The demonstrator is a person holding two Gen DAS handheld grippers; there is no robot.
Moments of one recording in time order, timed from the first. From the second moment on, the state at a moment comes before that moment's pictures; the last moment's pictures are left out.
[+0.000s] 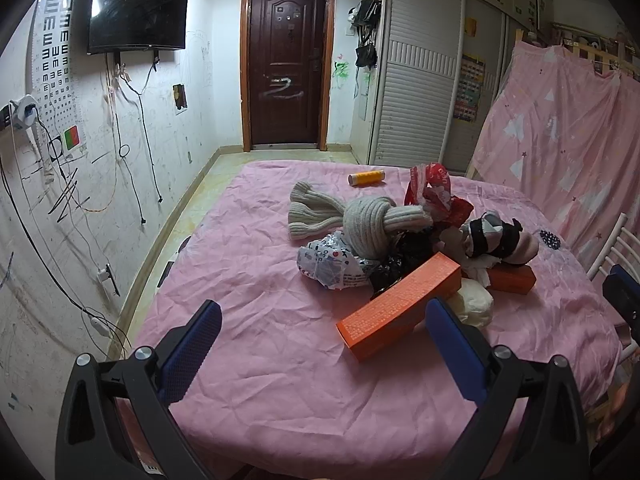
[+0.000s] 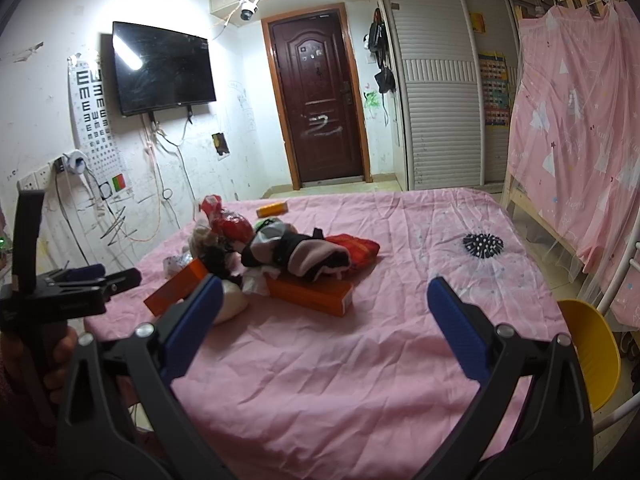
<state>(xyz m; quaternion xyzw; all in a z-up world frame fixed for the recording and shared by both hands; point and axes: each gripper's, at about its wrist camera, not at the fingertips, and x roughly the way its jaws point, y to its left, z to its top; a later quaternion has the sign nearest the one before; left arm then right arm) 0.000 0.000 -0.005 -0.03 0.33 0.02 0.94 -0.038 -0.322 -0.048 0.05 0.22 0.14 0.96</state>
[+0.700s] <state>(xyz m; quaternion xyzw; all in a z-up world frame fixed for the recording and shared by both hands) 0.002 -0.001 -0.005 -0.03 0.33 0.02 0.94 -0.039 -0.320 -0.048 0.05 0.22 0.14 0.96</state>
